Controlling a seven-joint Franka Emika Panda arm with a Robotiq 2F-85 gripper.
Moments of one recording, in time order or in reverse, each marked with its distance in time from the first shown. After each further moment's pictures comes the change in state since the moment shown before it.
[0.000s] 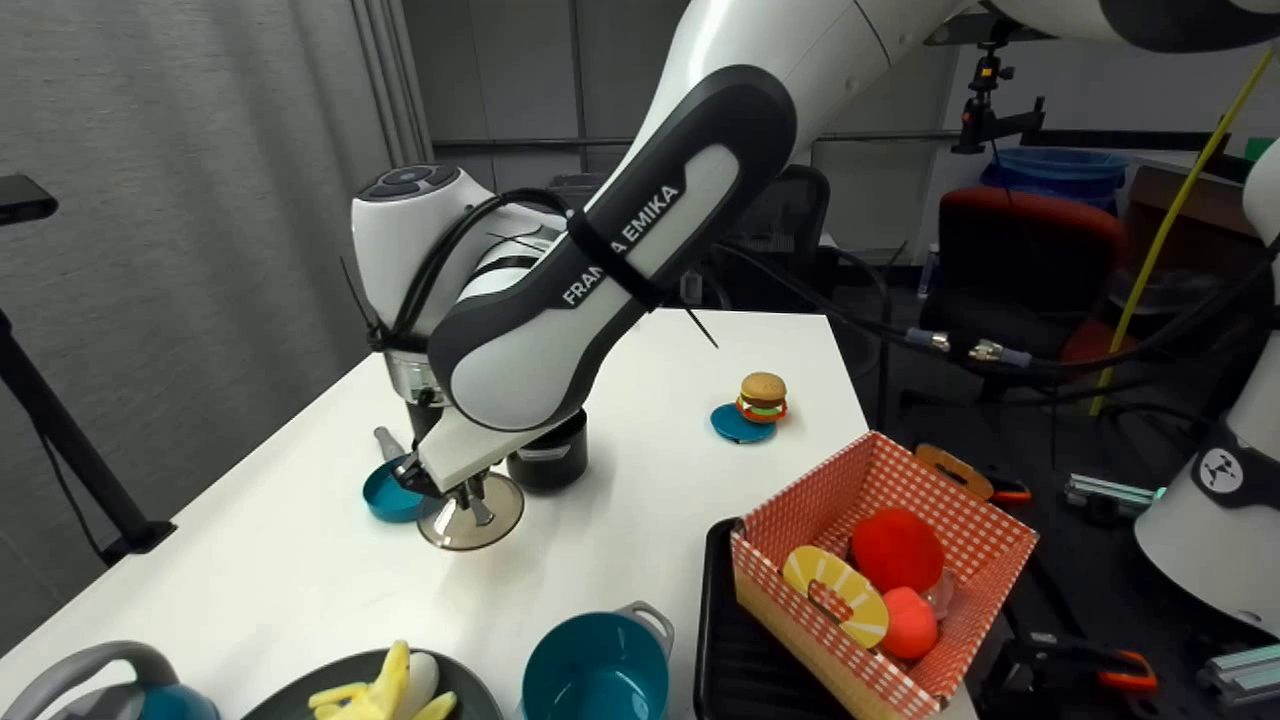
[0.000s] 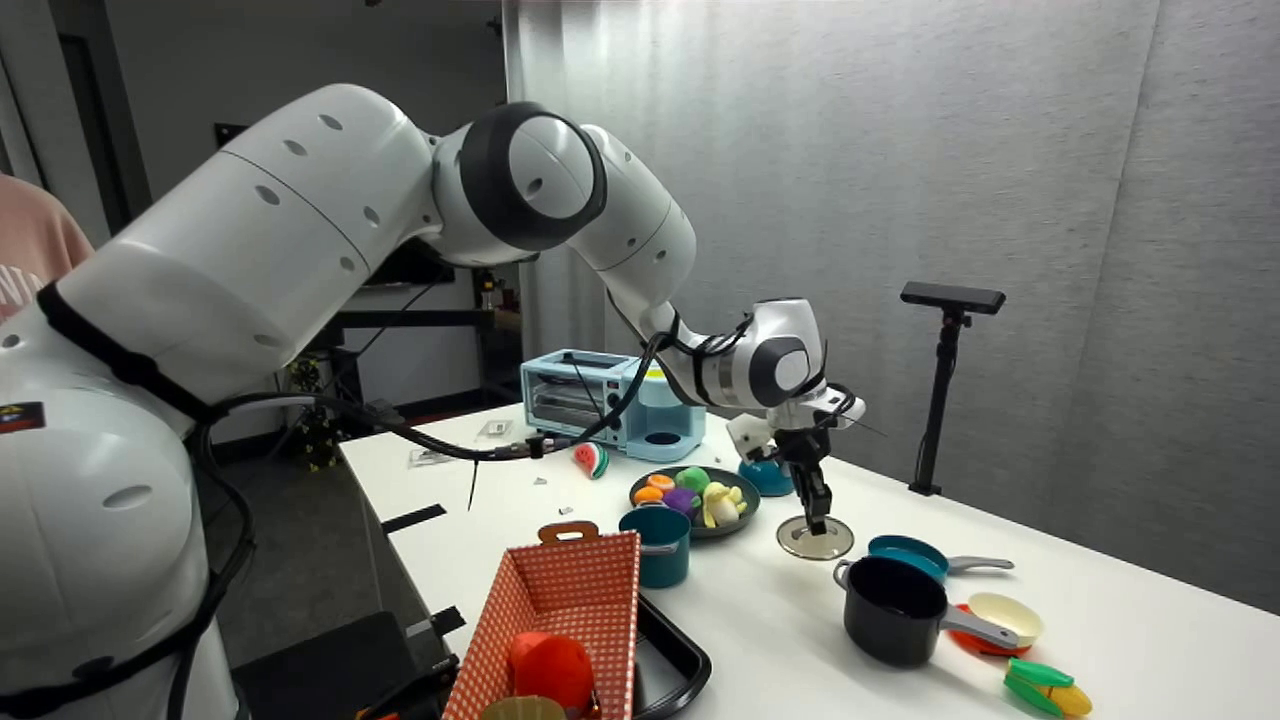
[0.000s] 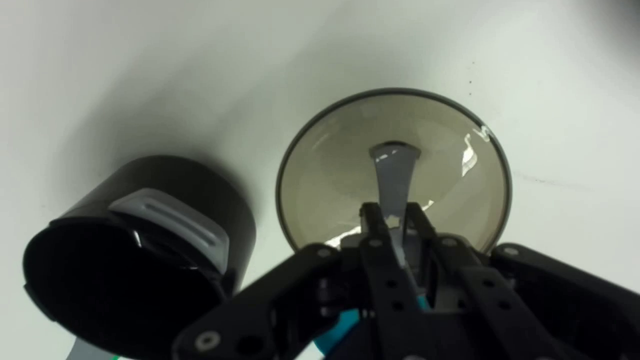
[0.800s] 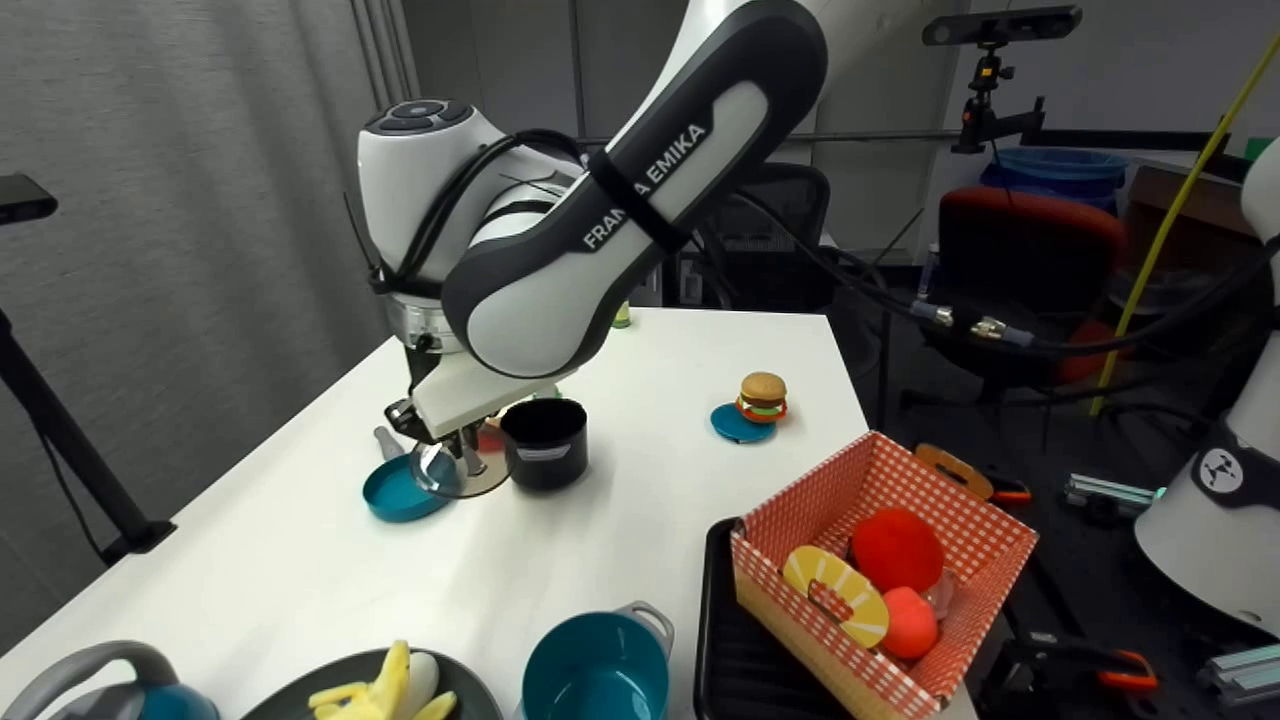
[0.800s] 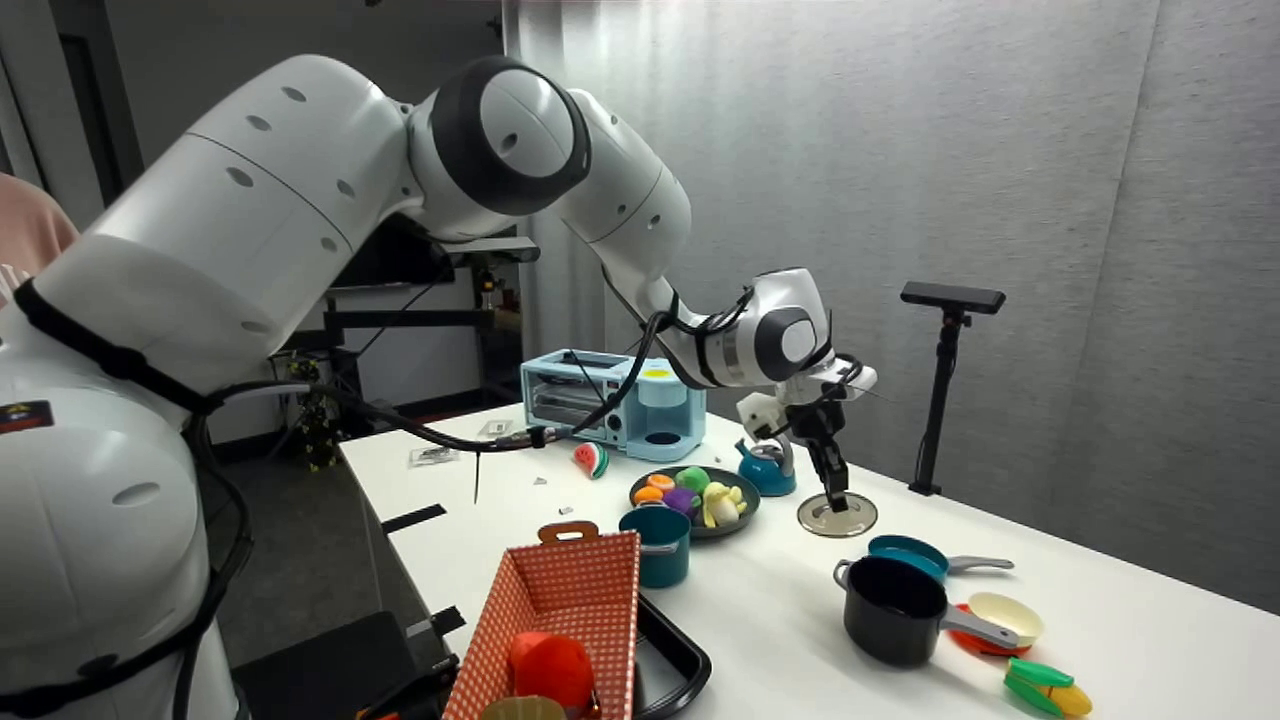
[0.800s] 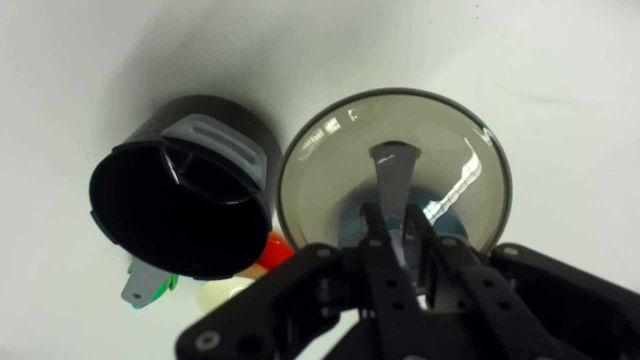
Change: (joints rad) arm 0.023 -0.084 -0.054 -0.059 -0.056 0.037 0.079
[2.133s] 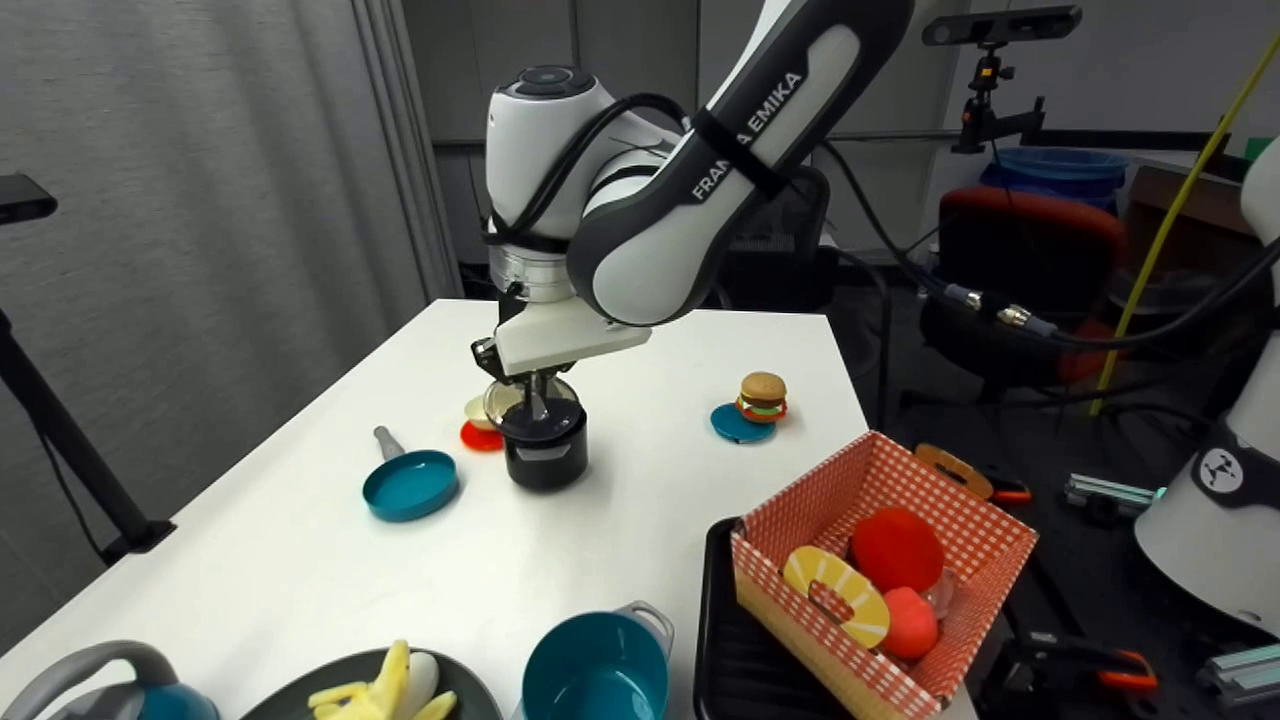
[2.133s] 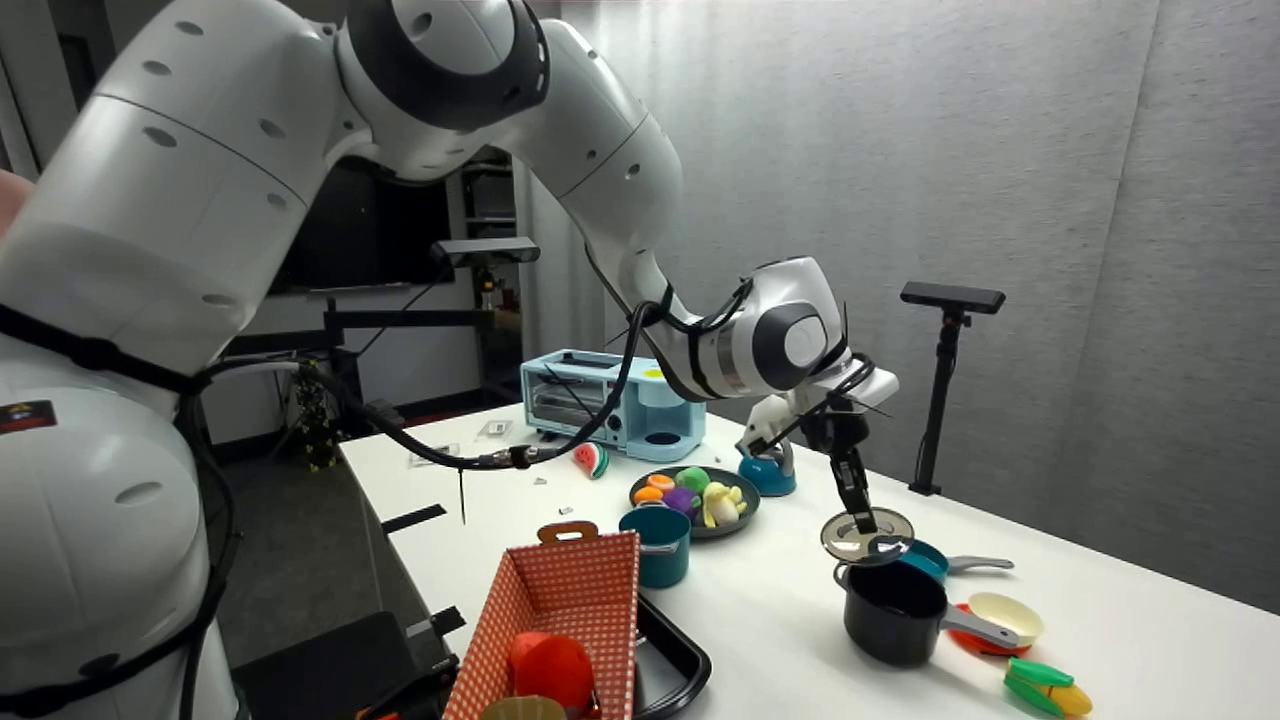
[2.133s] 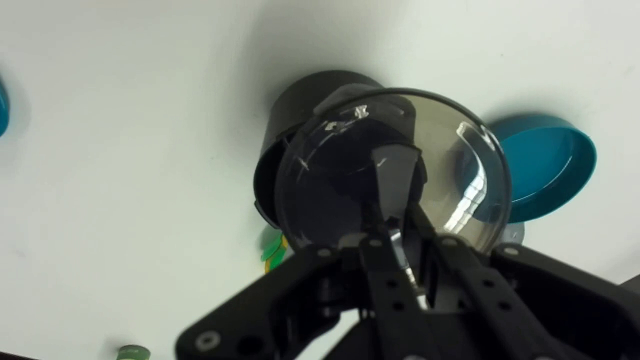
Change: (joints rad) arm 0.008 -0.193 -0.102 -0.321 -0.063 0.177 0.214
